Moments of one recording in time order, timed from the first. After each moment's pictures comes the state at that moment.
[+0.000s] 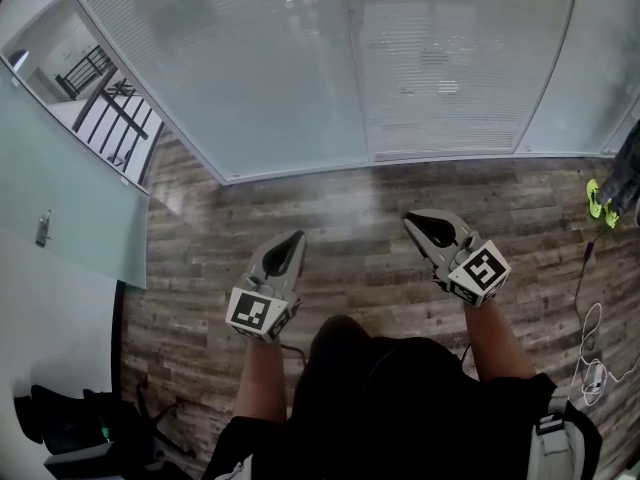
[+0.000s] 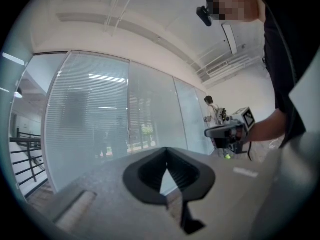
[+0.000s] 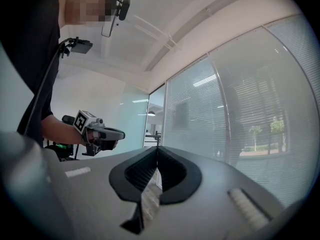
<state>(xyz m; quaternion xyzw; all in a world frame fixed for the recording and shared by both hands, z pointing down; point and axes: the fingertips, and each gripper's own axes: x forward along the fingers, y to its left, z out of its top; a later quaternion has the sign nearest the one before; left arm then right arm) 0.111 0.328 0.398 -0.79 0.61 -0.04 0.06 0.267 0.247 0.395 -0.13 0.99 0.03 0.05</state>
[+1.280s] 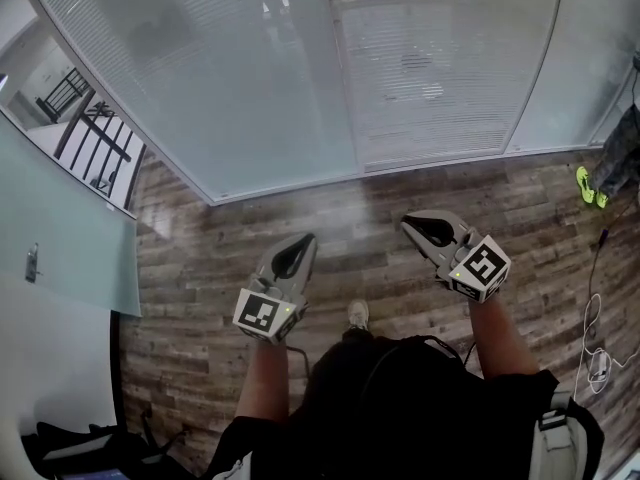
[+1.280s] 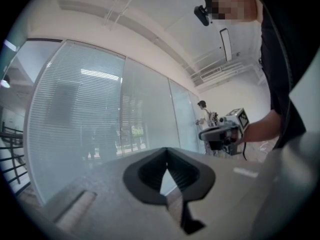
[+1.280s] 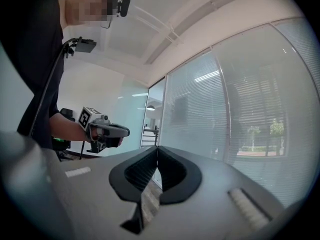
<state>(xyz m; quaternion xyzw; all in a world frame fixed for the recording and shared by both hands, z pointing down) 0.098 0.270 0.397 -0.83 0.56 -0.03 0.05 0.232 0.208 0.403 -0.13 0.99 0.04 0.01</state>
